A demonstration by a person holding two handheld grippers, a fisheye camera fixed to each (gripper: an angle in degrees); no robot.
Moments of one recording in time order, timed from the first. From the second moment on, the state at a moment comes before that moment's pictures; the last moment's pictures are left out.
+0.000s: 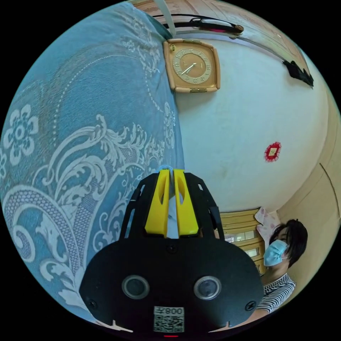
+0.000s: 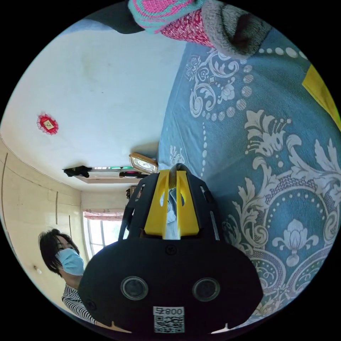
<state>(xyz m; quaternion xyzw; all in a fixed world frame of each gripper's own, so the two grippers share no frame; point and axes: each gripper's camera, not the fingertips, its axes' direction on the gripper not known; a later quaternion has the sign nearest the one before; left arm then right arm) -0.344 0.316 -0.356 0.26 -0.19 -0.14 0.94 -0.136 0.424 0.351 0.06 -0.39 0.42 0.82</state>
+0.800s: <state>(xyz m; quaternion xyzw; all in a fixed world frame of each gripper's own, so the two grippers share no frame) -0.168 0.122 -0.056 -0.10 -0.44 0.12 0.89 -0.464 0.069 0.210 -0.11 -0.10 -0.03 0.99</state>
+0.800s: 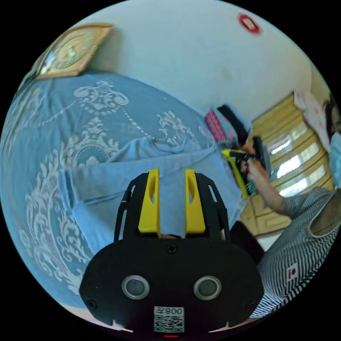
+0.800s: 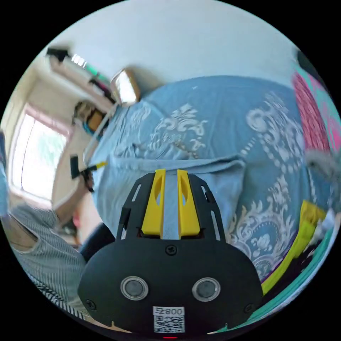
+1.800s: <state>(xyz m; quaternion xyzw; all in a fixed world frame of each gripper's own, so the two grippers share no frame) -0.077 0.035 0.032 -0.13 -0.60 0.17 0.78 -0.634 -0.095 0.137 -0.10 0.10 -0.23 0.96</state>
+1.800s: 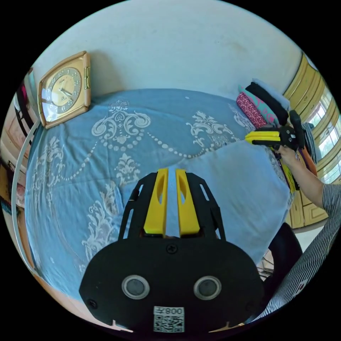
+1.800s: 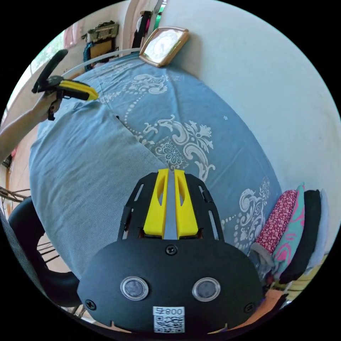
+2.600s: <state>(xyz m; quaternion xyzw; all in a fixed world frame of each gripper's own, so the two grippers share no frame) -0.131 0.111 -0.109 -0.08 -0.67 0.06 0.73 -0.494 -0.005 0.160 -0.17 0.08 -0.11 0.98</state>
